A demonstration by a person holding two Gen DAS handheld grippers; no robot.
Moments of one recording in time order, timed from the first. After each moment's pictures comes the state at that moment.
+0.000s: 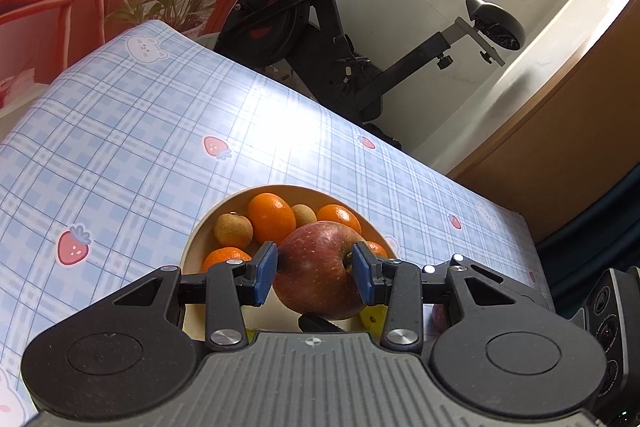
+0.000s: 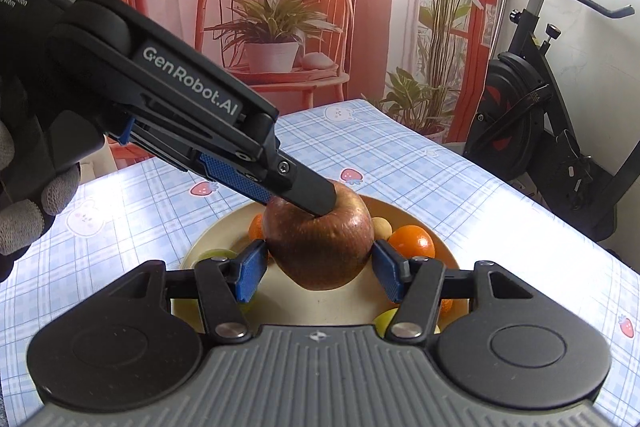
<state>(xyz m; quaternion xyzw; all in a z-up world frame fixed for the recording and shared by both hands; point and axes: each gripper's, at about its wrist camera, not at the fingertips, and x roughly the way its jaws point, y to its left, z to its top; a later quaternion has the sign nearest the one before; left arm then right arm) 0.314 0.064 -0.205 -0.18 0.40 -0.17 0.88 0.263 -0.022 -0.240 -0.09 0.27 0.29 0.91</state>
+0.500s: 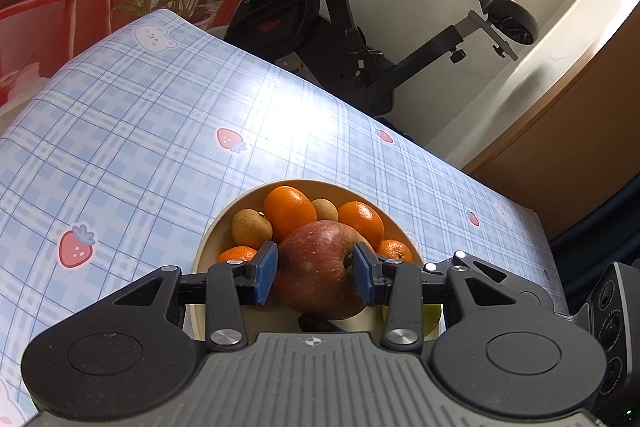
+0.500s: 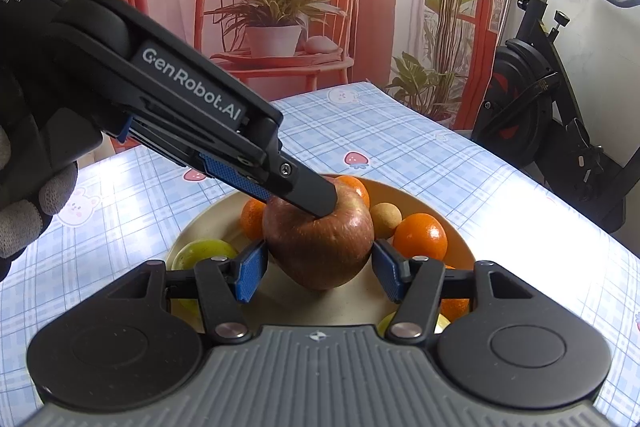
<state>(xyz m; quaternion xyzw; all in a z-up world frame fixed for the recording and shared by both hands) 0.322 0.066 -0.217 -0.17 0.41 -0.16 0.88 0.275 -0.015 -0.252 -0.09 0.29 0.29 0.91</state>
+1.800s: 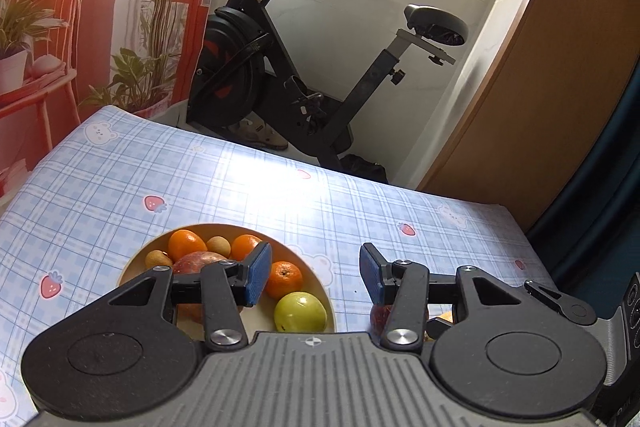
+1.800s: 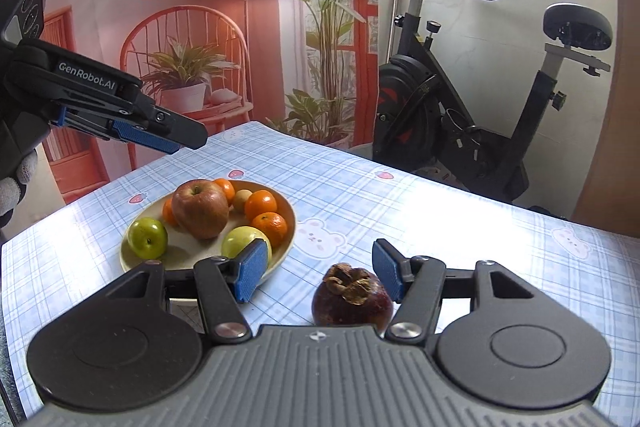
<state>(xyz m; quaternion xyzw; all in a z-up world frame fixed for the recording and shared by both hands) 0.261 -0.024 -0.155 -0.08 0.32 -0.18 0.93 0.169 -0.161 -0.203 0.00 0.24 0.16 0.96</state>
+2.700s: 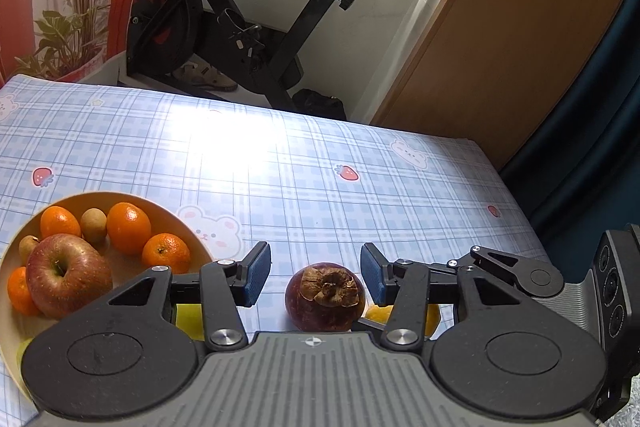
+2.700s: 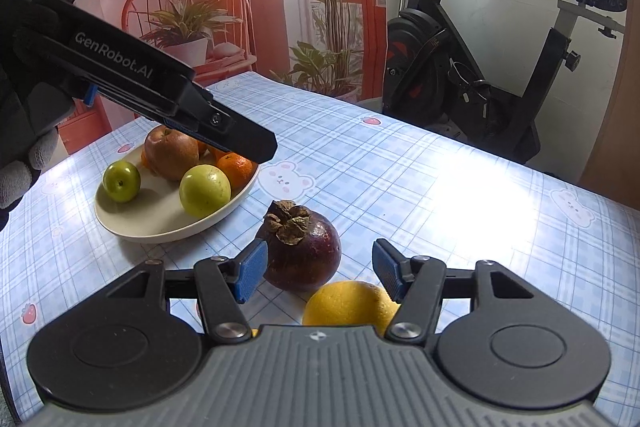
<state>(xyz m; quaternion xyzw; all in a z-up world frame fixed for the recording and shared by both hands) 0.306 -0.096 -0.192 -0.05 0.41 -0.24 0.88 0.206 -0.188 -0.230 -0.03 0.32 0.22 0.92</state>
